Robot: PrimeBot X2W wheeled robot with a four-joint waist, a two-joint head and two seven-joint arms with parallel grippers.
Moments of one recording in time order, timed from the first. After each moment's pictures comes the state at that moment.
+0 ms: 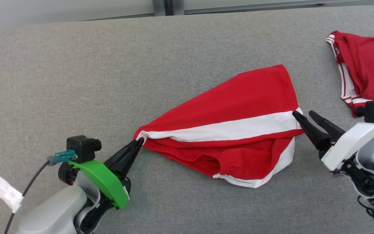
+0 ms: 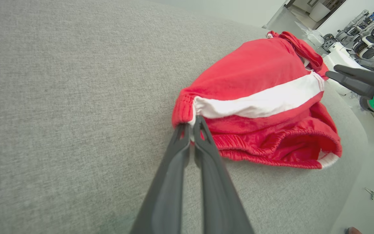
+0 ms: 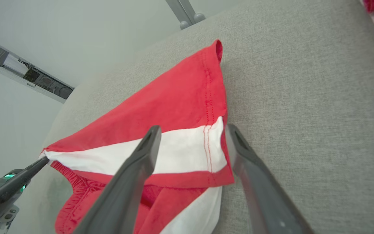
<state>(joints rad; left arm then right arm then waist) -0.58 0.54 -1.06 0.35 -1.18 -0.13 -0.24 -0.39 -0.62 0.53 0.21 1.20 0.13 0.03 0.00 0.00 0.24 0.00</state>
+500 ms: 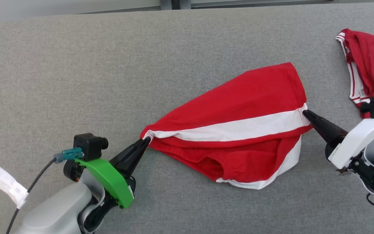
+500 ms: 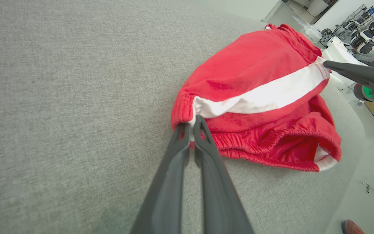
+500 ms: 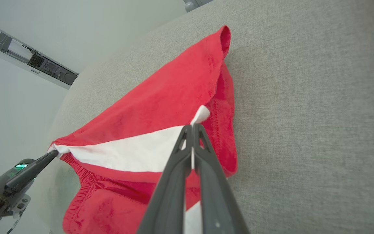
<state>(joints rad) -0.61 0.53 -1.12 0.35 -1.19 -0.13 -0.25 -0.44 -0.72 0.64 0.18 1.32 0.13 0.04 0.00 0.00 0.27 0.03</state>
